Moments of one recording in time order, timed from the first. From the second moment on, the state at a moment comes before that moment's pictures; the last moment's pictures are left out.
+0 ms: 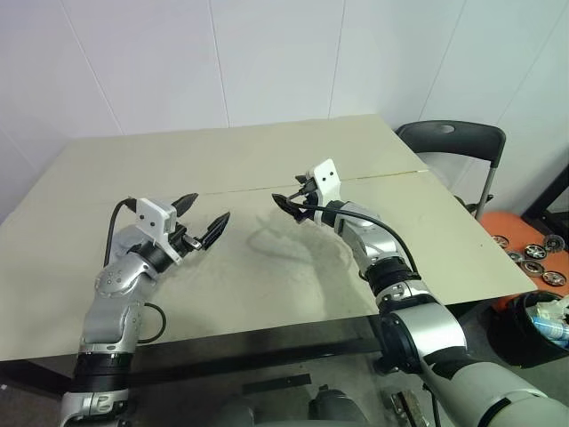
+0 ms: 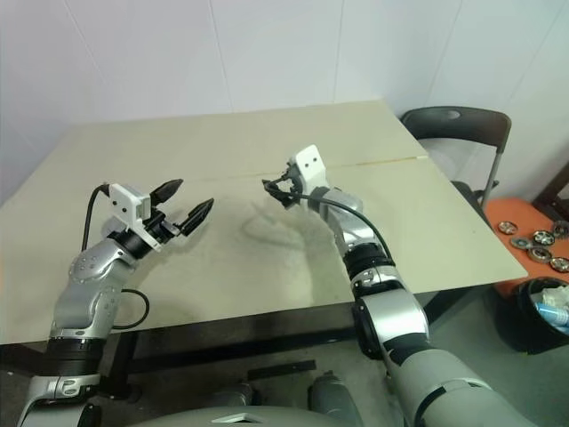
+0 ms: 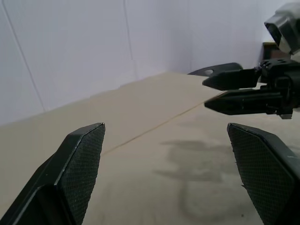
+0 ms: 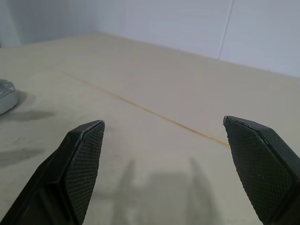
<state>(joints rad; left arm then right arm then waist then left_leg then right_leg) -0.21 0.43 0.13 -0.03 -0.39 0.08 -0.63 -0.87 -0.11 0.03 0.87 0.10 -0.03 0.59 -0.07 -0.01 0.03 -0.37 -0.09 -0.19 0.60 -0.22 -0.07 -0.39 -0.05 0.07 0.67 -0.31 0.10</state>
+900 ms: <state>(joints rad) -0.20 0.45 0.17 0.00 -0.36 0.07 -0.60 -0.91 -0.07 0.03 0.91 0.09 -0.05 0.57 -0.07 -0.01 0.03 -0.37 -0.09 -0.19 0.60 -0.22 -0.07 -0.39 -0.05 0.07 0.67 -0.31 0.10</state>
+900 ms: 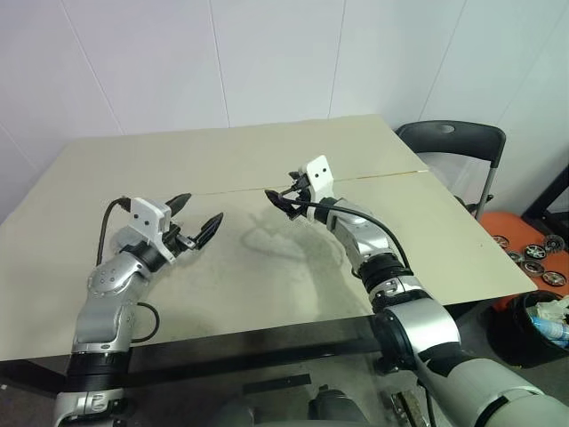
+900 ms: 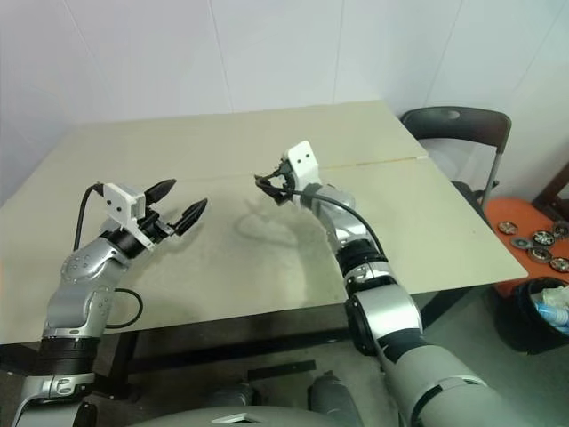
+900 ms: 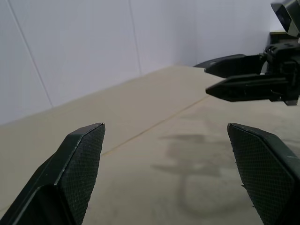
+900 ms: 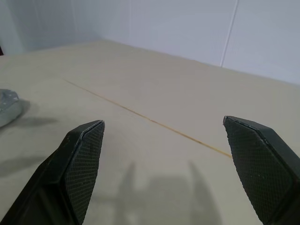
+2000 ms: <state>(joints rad) -0.39 0.41 0.36 0.57 -0.21 0.18 -0.11 -0.92 -0.05 0.05 0.86 0.06 -0.07 0.56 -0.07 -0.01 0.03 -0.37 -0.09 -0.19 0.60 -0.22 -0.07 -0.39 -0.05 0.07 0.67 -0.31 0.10</state>
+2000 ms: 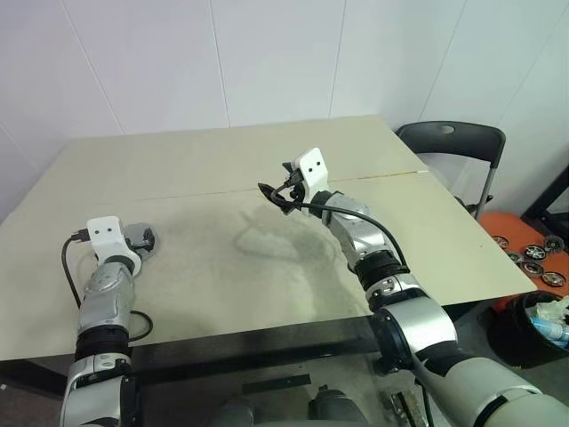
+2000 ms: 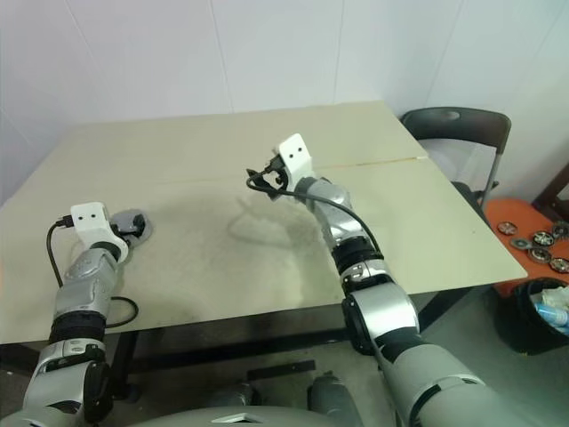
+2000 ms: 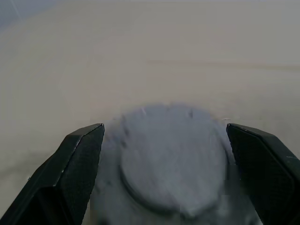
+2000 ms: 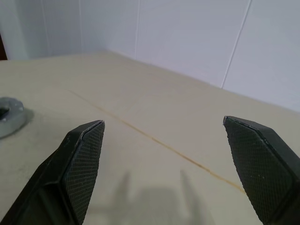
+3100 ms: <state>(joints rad) -0.37 0.36 0.34 0.48 -0.23 0.27 -0.18 -0.92 -0.05 0.06 0.86 0.05 -0.08 0.54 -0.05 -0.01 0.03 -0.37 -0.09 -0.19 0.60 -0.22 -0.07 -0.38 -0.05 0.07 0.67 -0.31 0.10</state>
